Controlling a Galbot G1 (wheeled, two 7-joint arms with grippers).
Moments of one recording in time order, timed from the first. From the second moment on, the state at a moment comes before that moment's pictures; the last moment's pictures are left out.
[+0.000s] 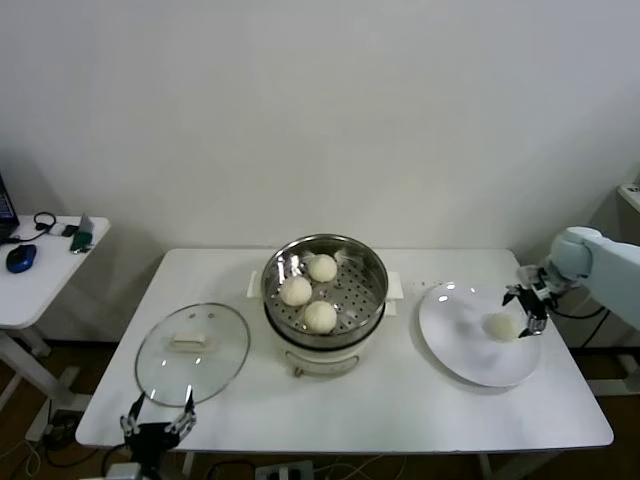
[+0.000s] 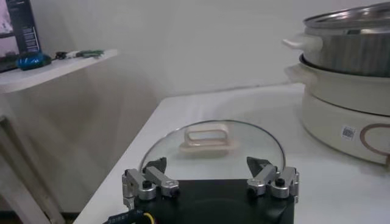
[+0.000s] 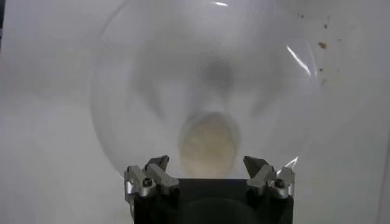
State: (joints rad) left arm 1.76 -1.50 -0.71 -2.04 -0.03 0.16 -0.02; right arm 0.26 0.72 -1.29 0.80 0.13 0.15 -0.98
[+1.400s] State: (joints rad) left arm 1.77 -1.50 -0.73 -2.04 -0.05 0.16 -0.03; right arm 0.82 0.77 -1.62 1.13 0.54 0.00 -0.99
